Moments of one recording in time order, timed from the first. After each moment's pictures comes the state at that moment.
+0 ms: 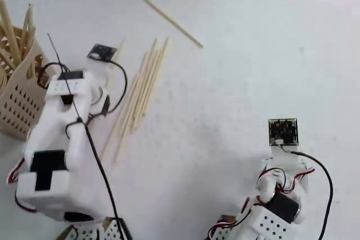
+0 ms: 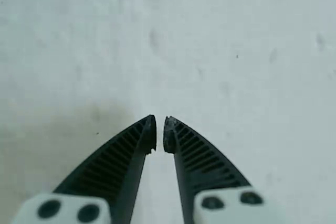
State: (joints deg) left arm -11.4 6.9 25.4 61.2 -19.0; right arm 29.4 -100.5 96.4 60.7 35.6
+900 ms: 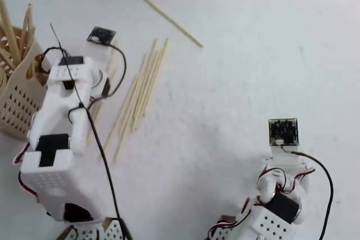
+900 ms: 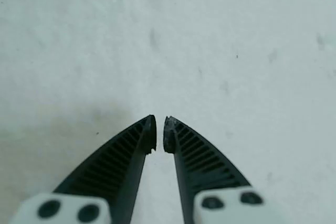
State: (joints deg) left arm -11.5 17.6 10.3 59.2 -19.2; right arm 29.4 -100.5 96.4 60.7 35.6
